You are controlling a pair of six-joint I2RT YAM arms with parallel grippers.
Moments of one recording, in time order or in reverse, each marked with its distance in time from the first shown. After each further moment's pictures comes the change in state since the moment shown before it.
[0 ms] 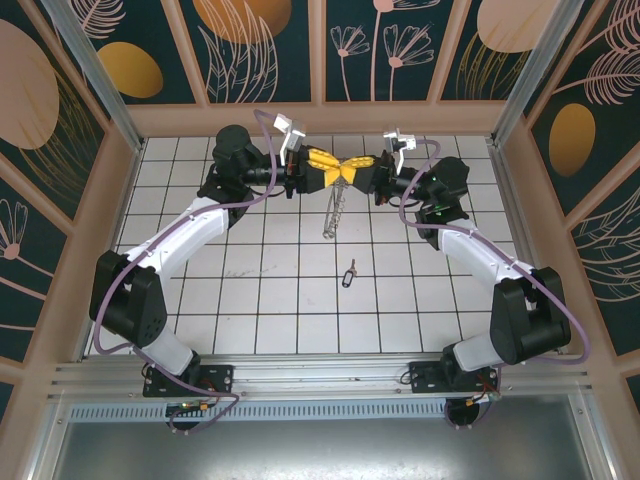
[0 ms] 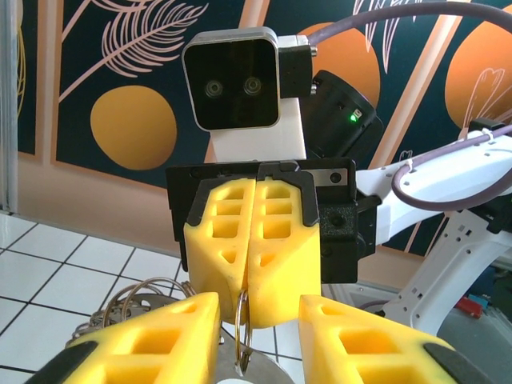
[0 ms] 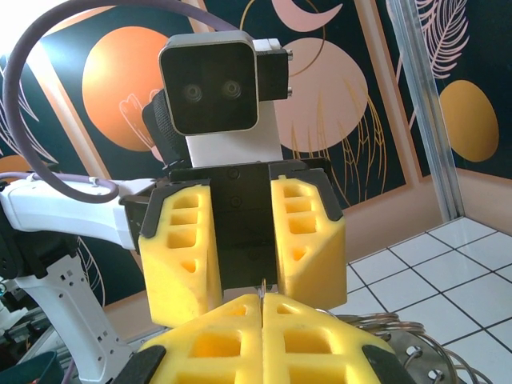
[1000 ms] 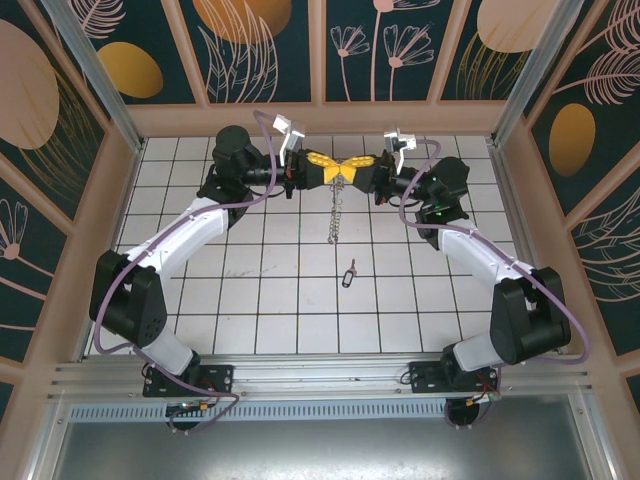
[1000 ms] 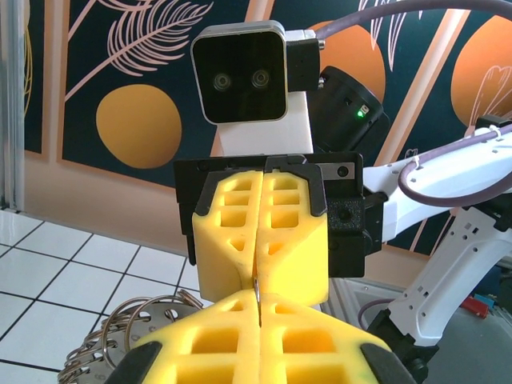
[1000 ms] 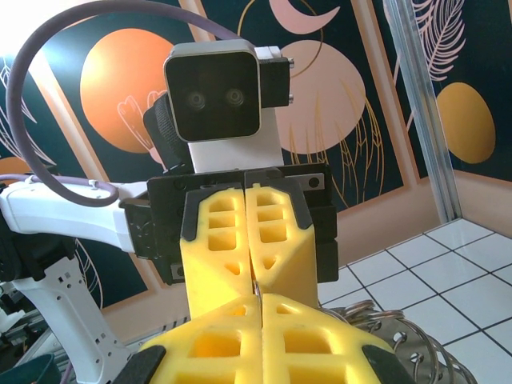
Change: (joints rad) left arm 0.001 0.000 -0.008 -0.001 -0.003 0.014; right arm -0.001 0.000 0.000 0.000 0.007 0.000
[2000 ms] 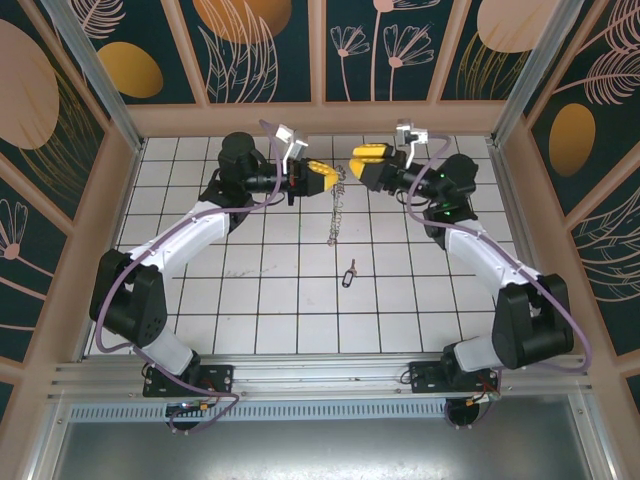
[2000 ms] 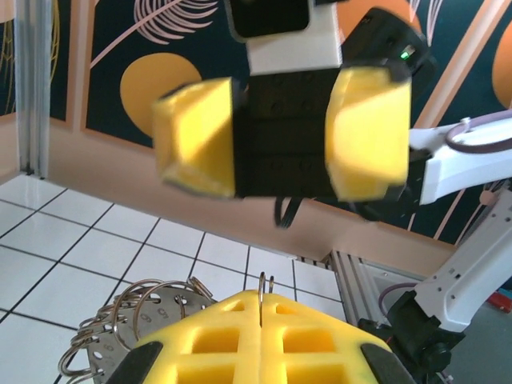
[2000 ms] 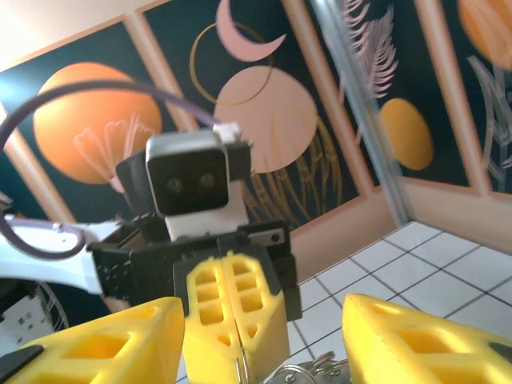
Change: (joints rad) left arm 0.002 0.000 -0.056 -0.075 -0.053 0.094; right arm -0.063 -0.052 -0.005 -0.097 0.106 0.003
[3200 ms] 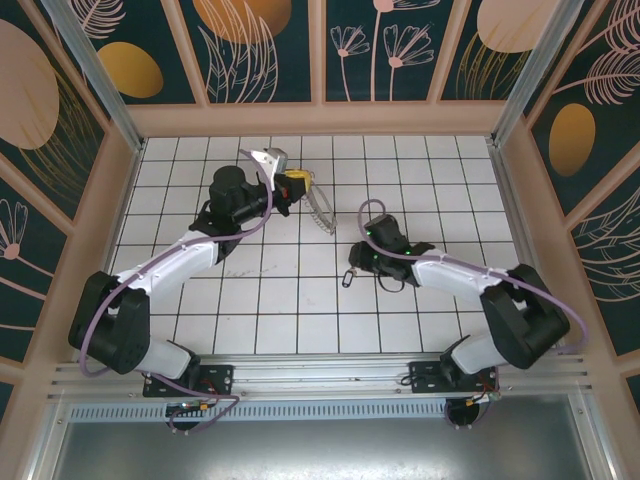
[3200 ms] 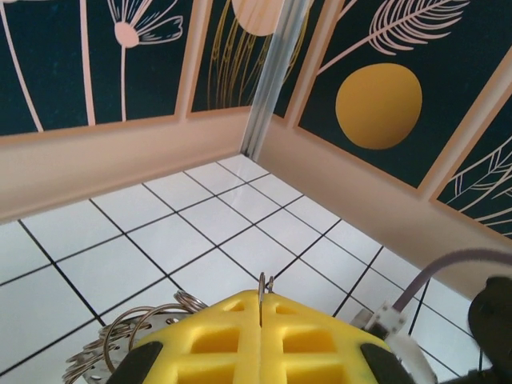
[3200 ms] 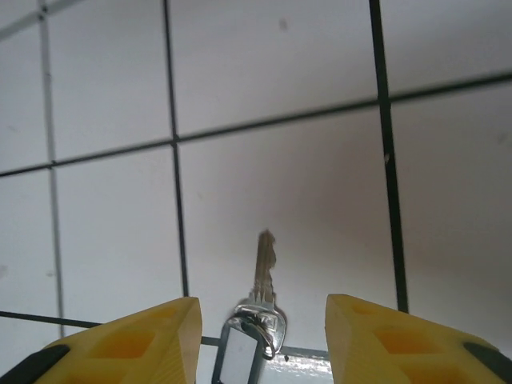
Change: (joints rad) left arm 0.000 -0.164 -0.312 0.062 -0.578 0.046; right arm 0.381 0.080 -0.233 -1.019 0.975 0.084
